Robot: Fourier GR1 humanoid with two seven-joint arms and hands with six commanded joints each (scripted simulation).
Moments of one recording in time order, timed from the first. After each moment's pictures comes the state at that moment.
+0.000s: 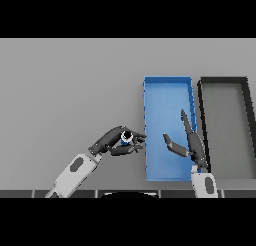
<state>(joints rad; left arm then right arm) -0.26 0.18 -0.59 -1.60 0.13 -0.15 -0.06 0.14 -0.13 0.12 -1.75 0.18 0.06 -0.05</state>
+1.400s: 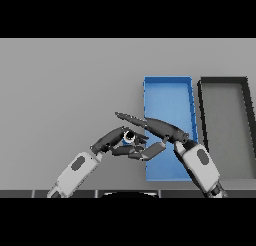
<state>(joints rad) -0.28 0.16 -0.59 -1.57 0.13 -0.21 -0.06 -0.39 -0.26 0.34 -1.89 -0.32 0.55 0.35</state>
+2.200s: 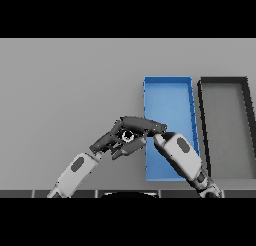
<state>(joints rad) -0.26 0.15 -0.56 -1.58 0.06 -0.23 0.03 -0.56 -0.14 0.43 -1.70 -0.43 0.59 0.30</state>
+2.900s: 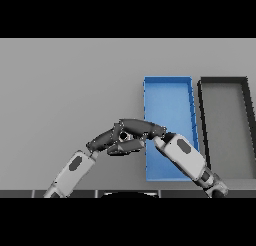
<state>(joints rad) -0.27 0.19 -0.54 -1.57 -0.09 -0.33 -0.04 -0.59 -0.22 0.51 -1.73 -0.44 0.48 0.23</state>
